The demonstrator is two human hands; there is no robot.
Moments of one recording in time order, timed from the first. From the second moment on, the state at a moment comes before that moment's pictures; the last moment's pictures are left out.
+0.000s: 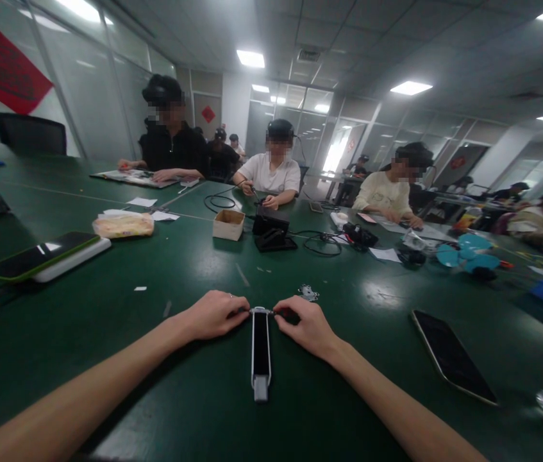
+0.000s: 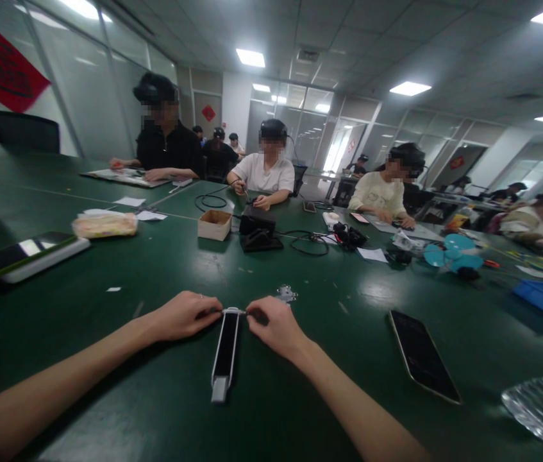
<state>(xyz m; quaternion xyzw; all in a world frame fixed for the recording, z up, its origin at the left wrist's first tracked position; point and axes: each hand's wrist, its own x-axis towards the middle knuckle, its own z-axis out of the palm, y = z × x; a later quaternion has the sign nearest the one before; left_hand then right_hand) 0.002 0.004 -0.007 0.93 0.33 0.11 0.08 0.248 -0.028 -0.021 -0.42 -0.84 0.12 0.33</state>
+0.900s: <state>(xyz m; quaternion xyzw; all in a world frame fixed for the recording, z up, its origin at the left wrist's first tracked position) 0.003 0.004 -0.007 0.93 0.33 0.11 0.05 0.250 -0.027 -0.021 -0.41 -0.85 0.12 0.32</state>
